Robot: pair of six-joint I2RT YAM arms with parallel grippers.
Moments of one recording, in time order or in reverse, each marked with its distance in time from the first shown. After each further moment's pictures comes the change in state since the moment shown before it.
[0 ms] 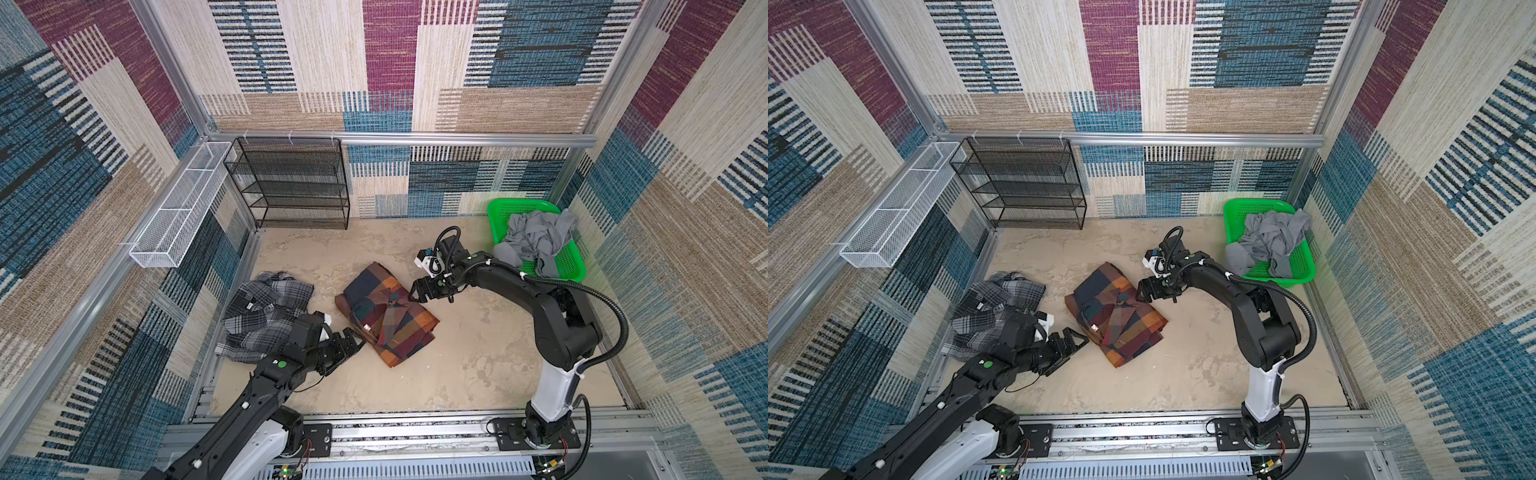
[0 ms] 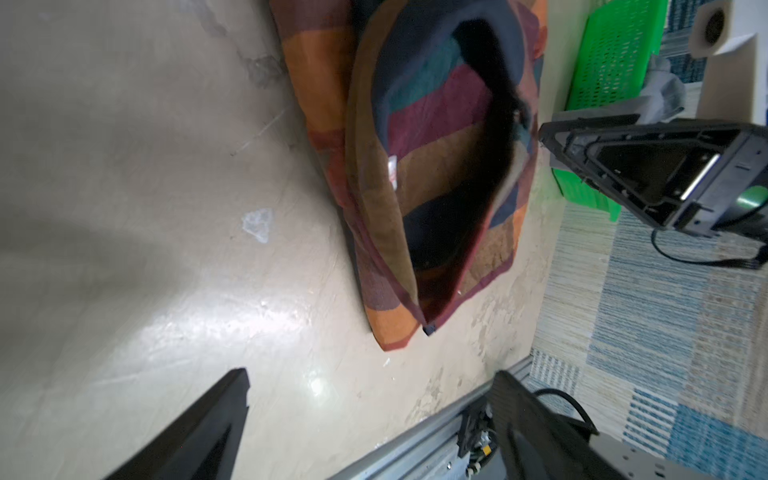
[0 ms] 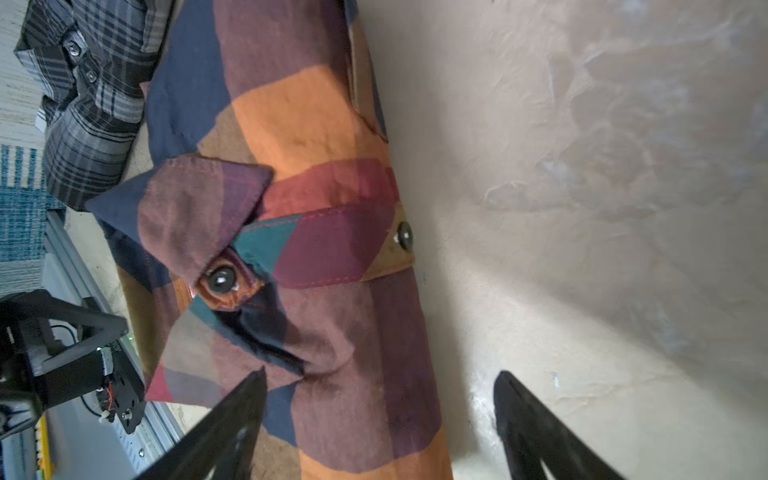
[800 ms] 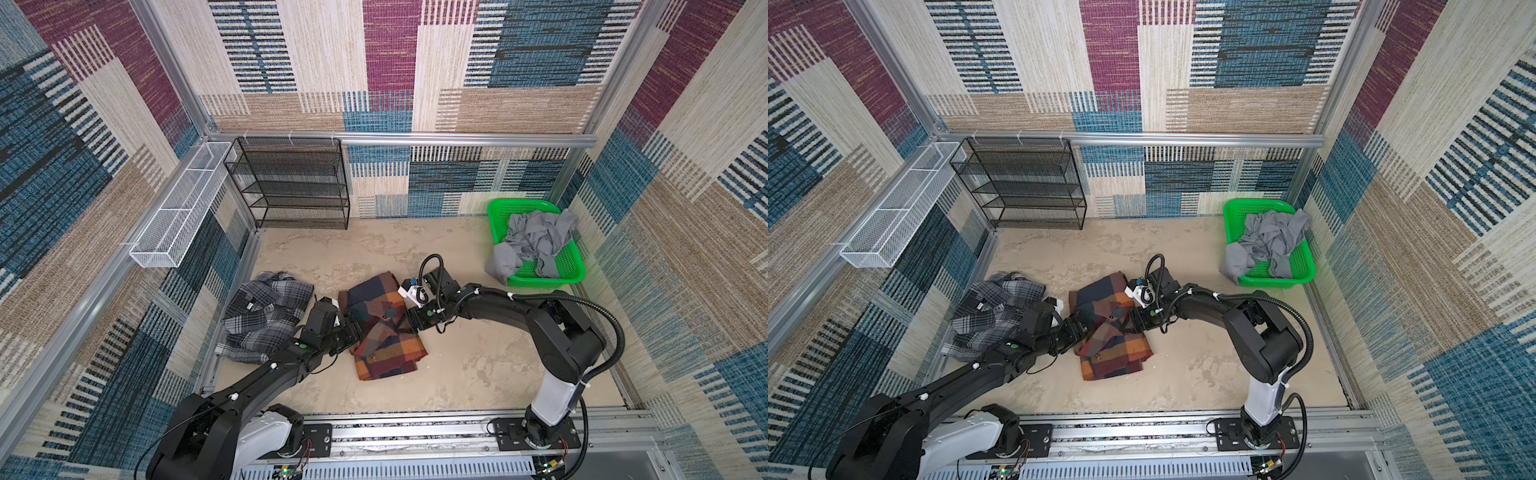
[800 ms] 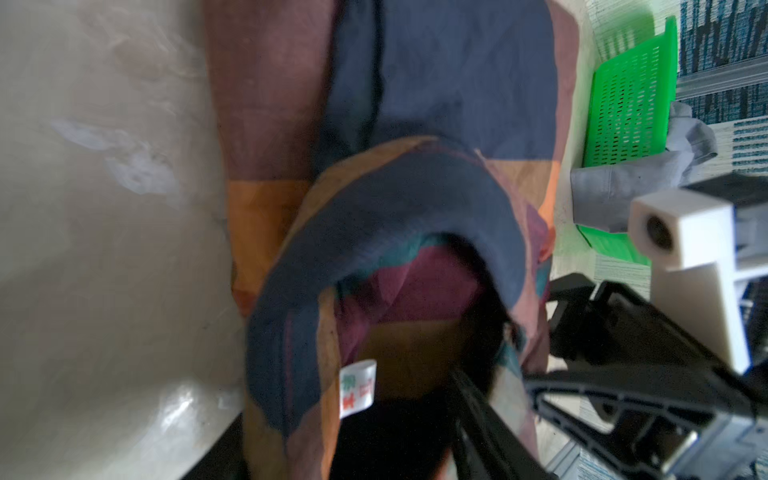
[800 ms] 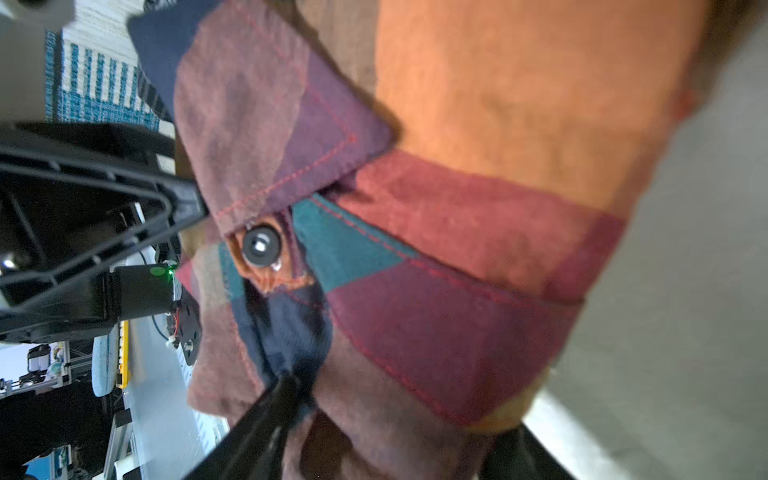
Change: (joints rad) left arm 0.005 0.269 -0.010 0.351 -0.118 0.072; right arm 0.185 -0.114 -0.331 0.285 -0.101 0.163
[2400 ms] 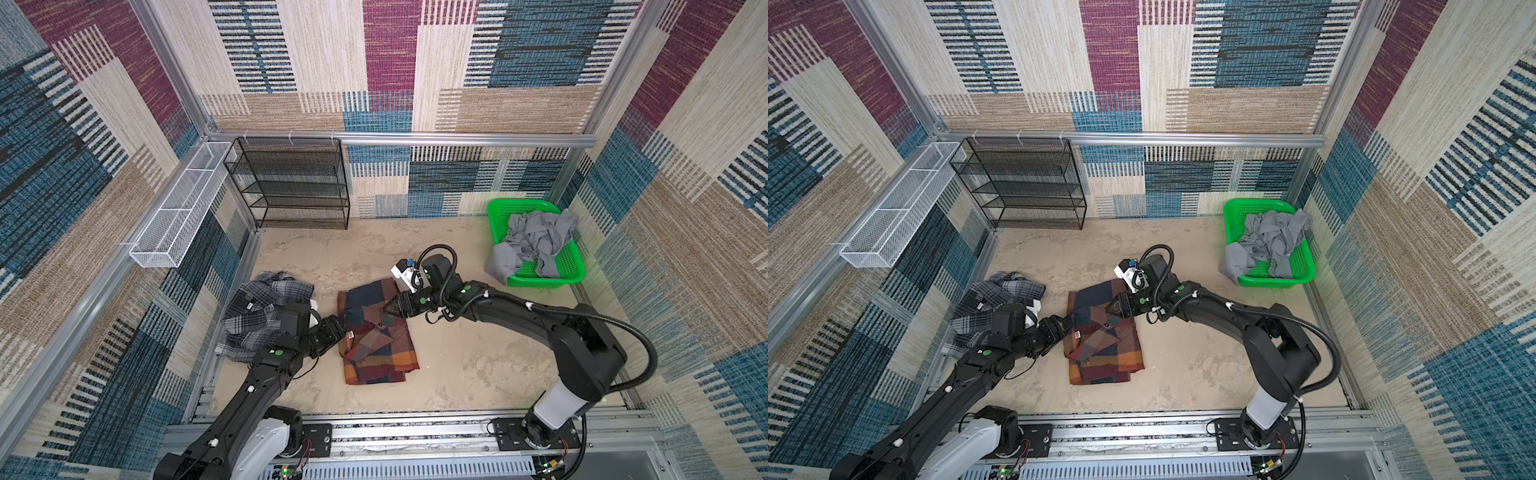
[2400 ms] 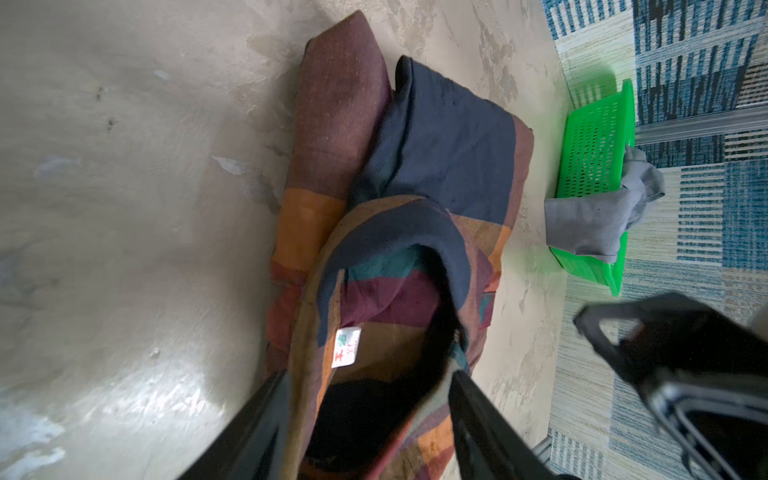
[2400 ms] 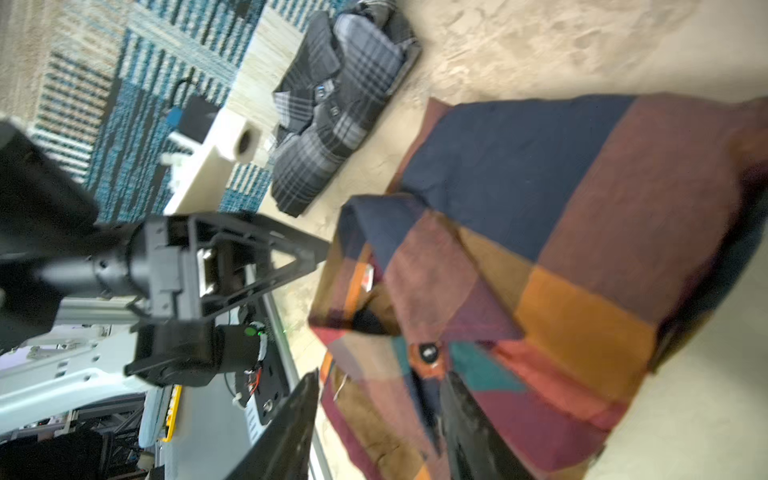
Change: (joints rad) left arm 0.203 -0.209 0.022 -0.249 0.137 0.060; right arm 0.003 -0.012 0.137 0.172 -0.025 0.151
